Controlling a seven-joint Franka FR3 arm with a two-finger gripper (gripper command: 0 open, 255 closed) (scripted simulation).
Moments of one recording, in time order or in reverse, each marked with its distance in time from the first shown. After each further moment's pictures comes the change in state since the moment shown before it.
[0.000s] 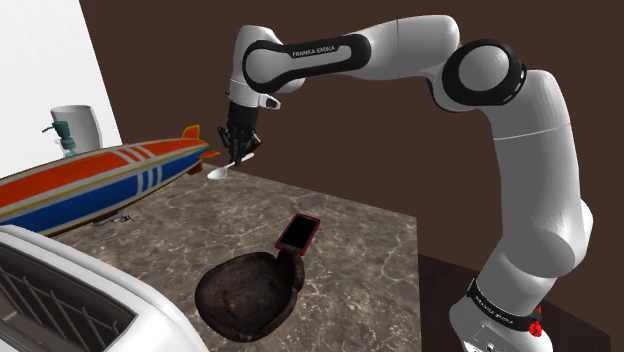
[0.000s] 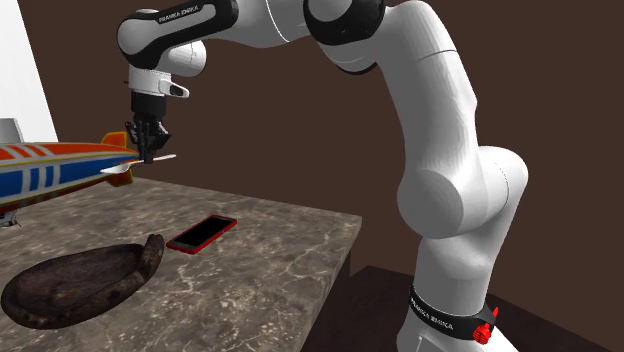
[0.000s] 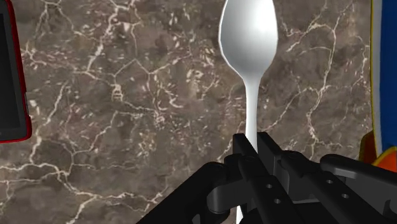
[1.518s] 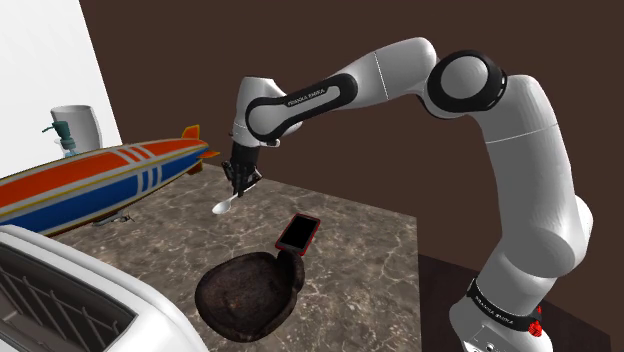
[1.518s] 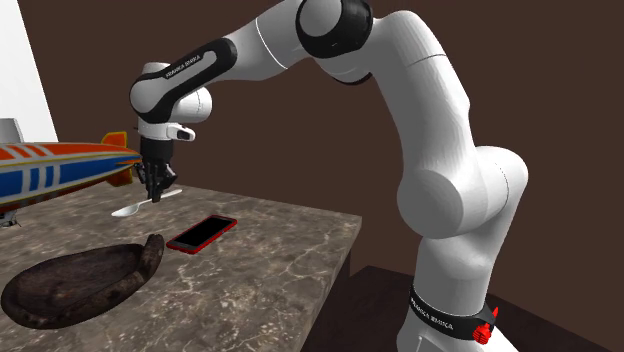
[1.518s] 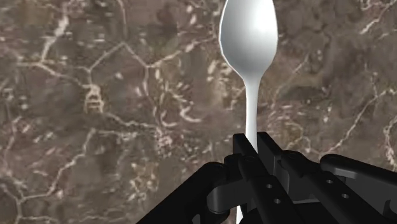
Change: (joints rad) arm 0.000 0.079 -0.032 -0.164 -0.041 0.233 0.004
